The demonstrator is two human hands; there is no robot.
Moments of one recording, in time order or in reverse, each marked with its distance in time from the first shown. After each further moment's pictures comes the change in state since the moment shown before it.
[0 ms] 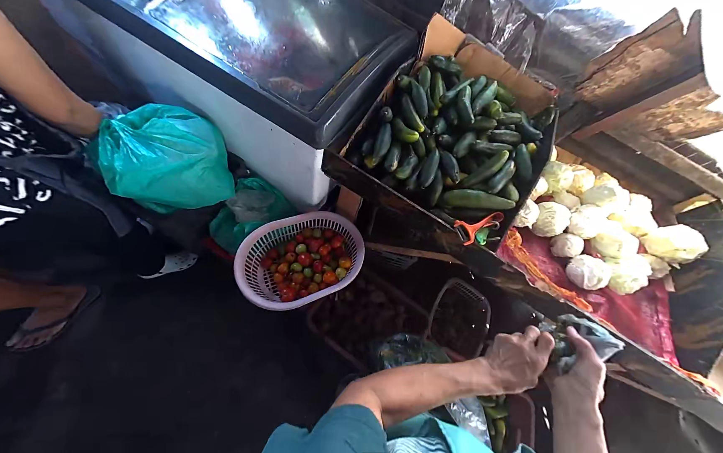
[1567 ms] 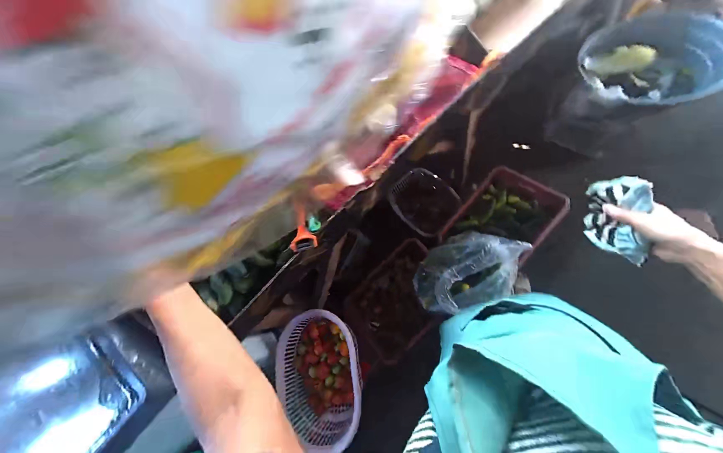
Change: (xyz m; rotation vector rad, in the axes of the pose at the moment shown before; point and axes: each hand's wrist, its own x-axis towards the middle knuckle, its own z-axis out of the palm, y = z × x) left_hand 0.267 0.040 -0.226 0.123 0.437 -0.556; right_hand -0.056 0.025 -0.317 -0.307 0.442 0.533
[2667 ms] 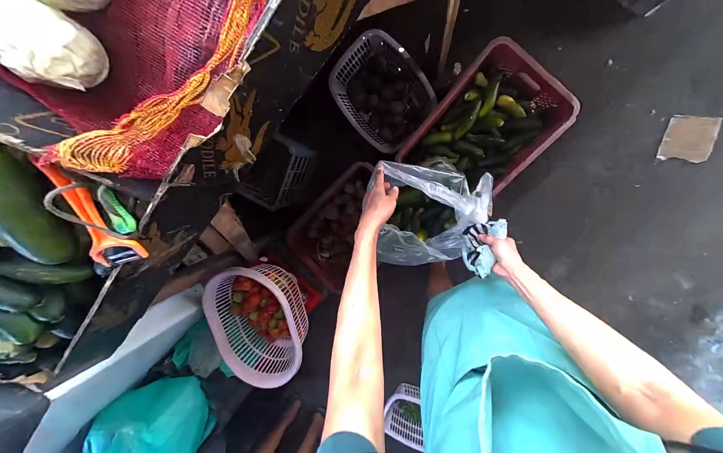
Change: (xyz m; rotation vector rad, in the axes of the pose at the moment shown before) left_hand -0.240 -0.303 0.373 0.542 -1.333 -0.186; right_hand 0.104 0.222 0.164 0.362 0.019 0.615
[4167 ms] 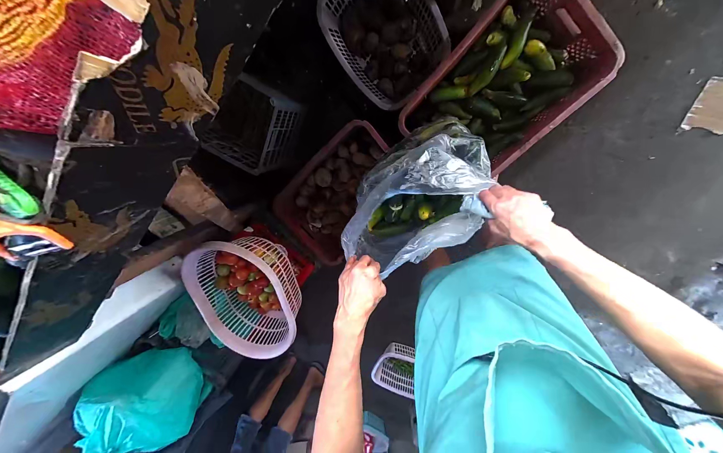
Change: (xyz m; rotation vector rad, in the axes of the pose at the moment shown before) left_hand -0.155 -0.114 0.009 0.625 -0.088 0.118; right_hand -0.036 -0.070 0.026 -1.662 -0.414 -0.928
